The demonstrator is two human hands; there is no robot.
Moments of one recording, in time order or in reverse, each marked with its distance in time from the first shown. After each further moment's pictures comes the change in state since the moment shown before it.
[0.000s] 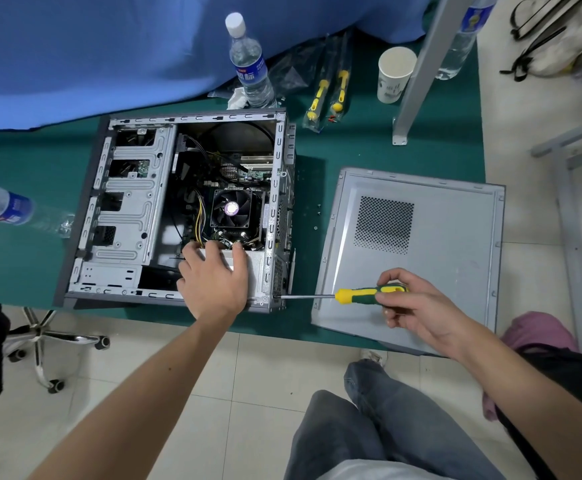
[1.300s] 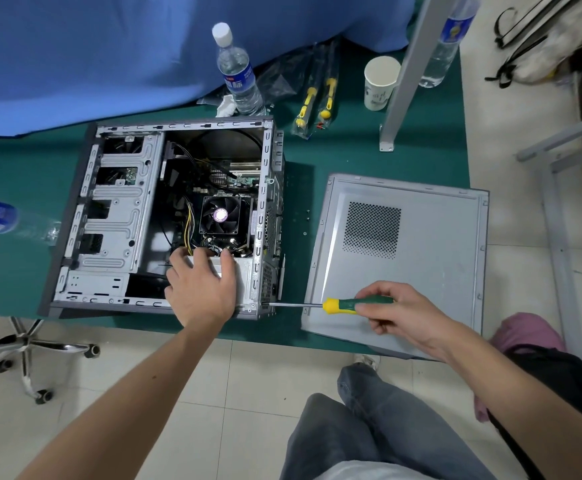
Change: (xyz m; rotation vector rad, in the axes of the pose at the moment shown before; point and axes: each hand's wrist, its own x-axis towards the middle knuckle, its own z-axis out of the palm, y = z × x) left_hand 0.000 0.001 0.000 -0.002 0.009 0.019; right_hand -0.004 -0.007 0.006 -0.219 -0.005 0.030
